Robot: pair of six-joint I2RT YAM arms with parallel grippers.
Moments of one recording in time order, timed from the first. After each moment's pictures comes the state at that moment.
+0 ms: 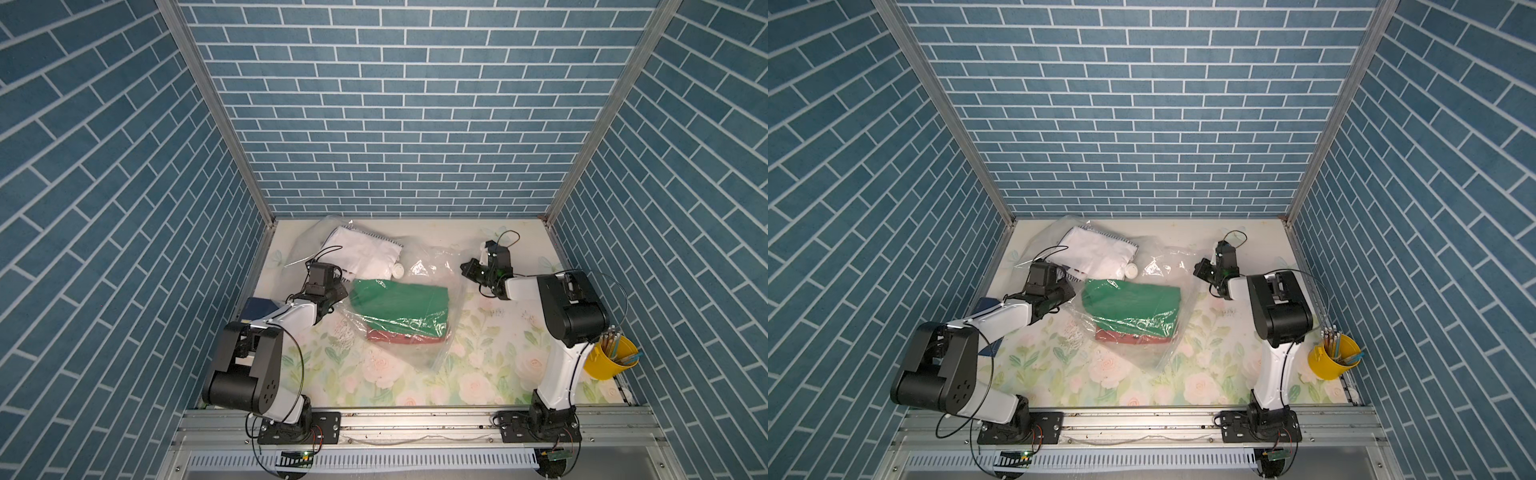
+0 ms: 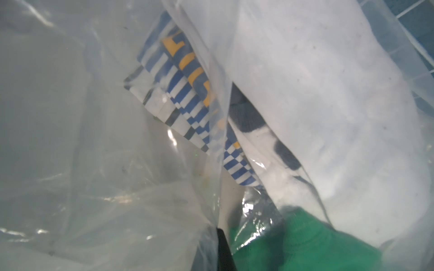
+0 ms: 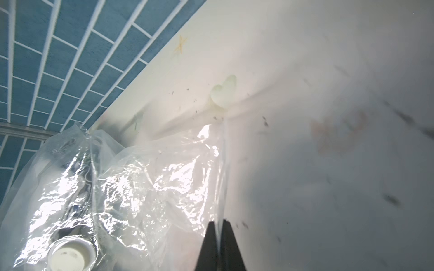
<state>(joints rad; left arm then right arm) -0.18 1.48 0.69 -0.02 -0.07 -0.64 0.24 2.02 1.08 0.33 -0.30 0.62</state>
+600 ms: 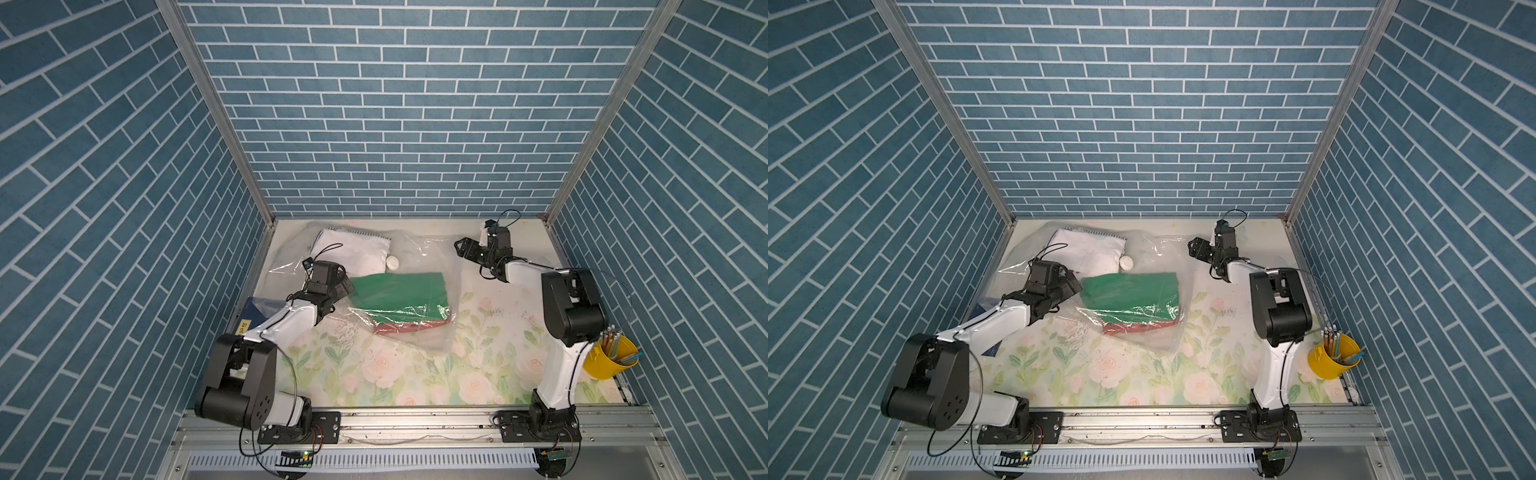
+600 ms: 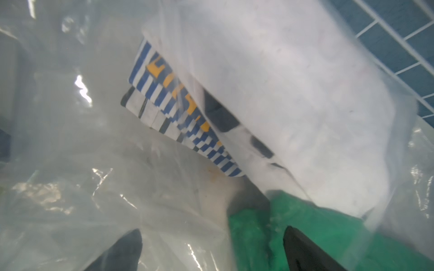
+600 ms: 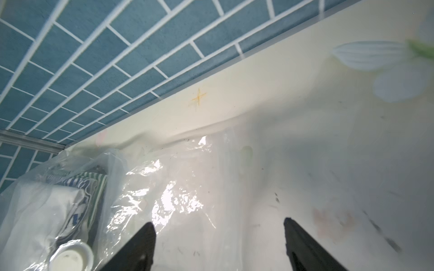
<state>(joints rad) -0.26 1.39 0.77 -0.20 -0.24 -0.71 0.24 1.91 1.17 0.17 -0.20 0.49</state>
